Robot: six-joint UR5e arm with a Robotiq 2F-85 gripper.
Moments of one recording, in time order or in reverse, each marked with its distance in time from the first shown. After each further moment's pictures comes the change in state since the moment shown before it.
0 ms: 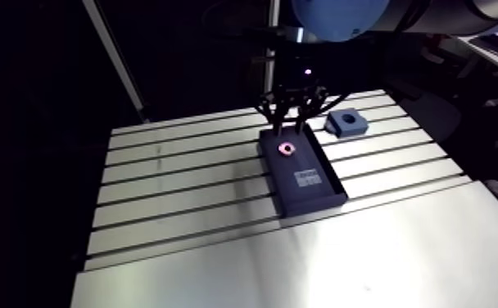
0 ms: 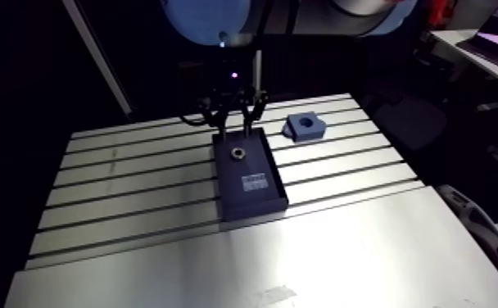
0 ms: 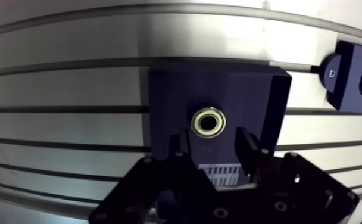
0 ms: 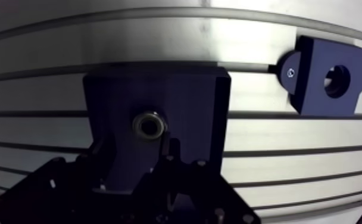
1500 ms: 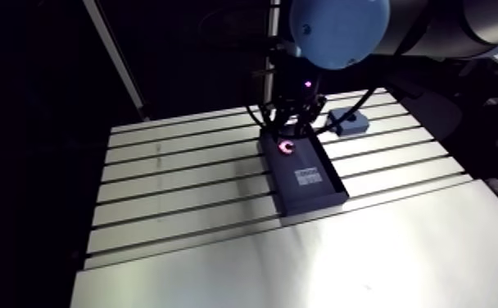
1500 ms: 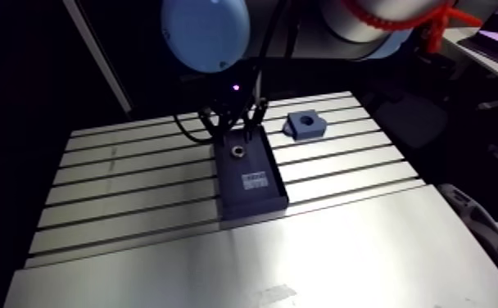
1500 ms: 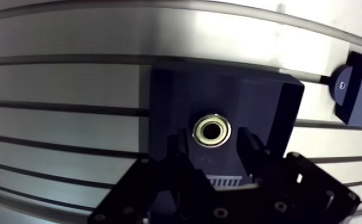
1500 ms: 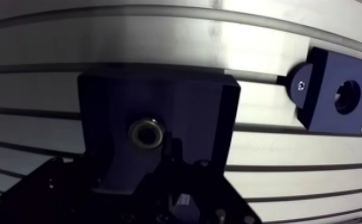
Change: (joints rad) arm 0.001 0.007 0.058 -0.098 -0.002 -0.065
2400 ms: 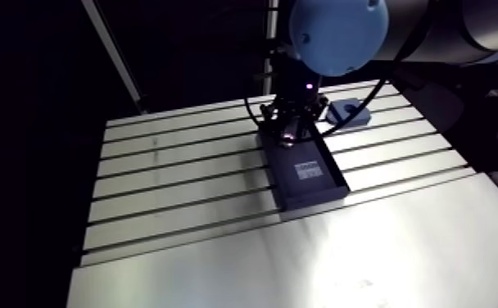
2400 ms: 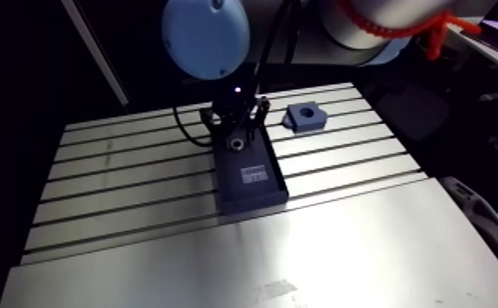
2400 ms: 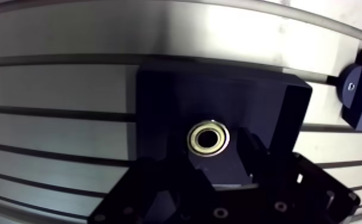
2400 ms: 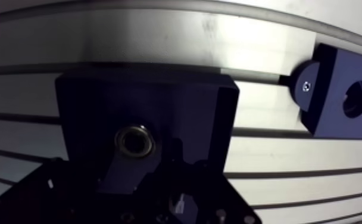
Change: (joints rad) arm -0.005 0.033 0.014 -0.031 -0.019 -0.002
